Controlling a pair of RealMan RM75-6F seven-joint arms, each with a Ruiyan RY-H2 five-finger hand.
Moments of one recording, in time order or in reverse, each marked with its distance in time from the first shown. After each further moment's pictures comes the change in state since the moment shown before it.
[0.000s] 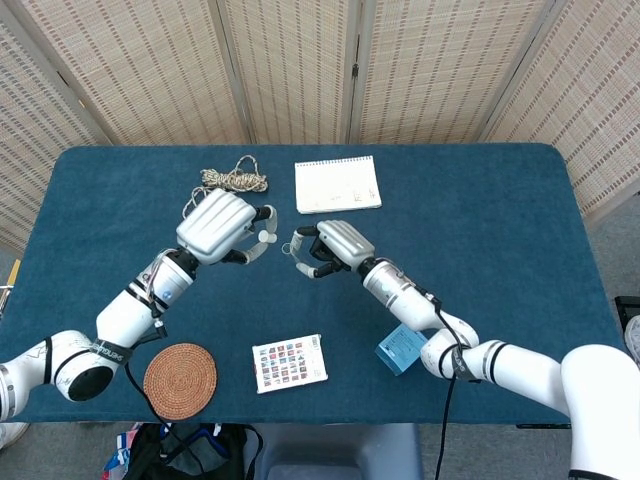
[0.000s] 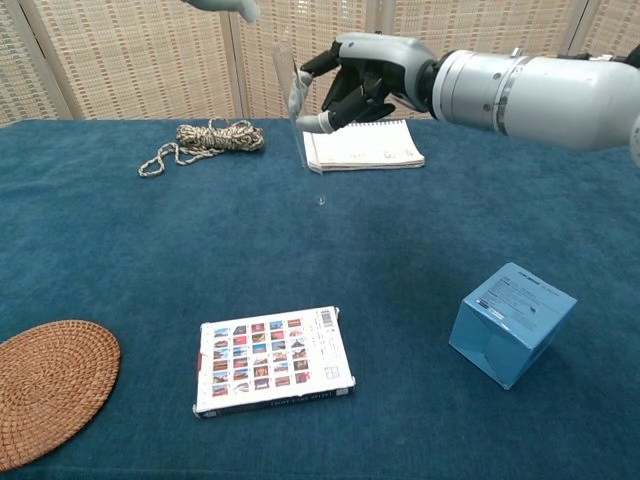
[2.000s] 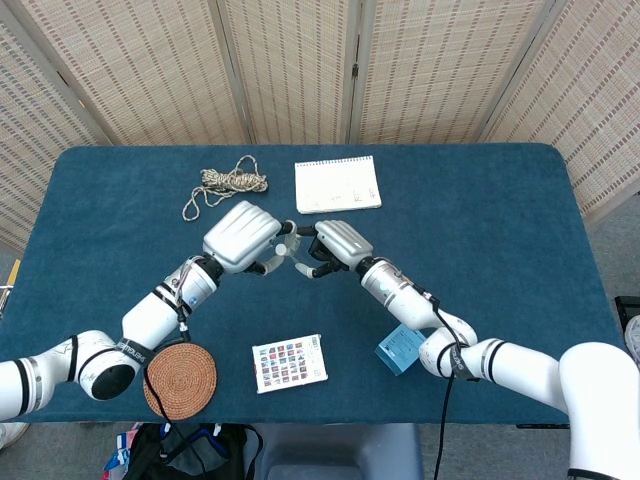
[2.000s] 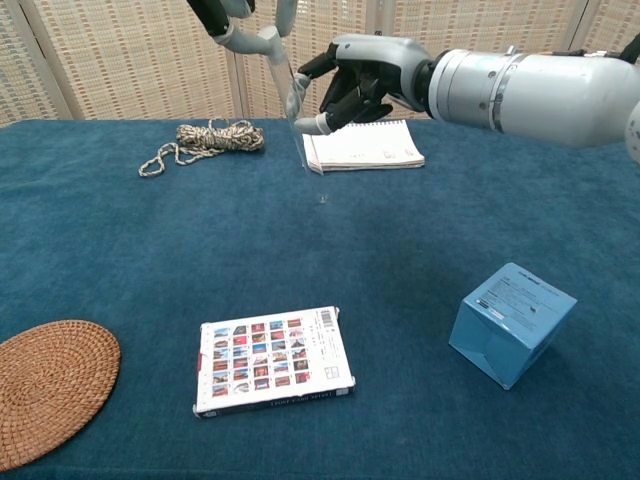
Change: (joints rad) left arm -0.104 -0.051 0.061 0.005 -0.106 -0.030 0.102; right arm 0.018 0.005 -0.006 -0.005 0.029 -0.012 -0.019
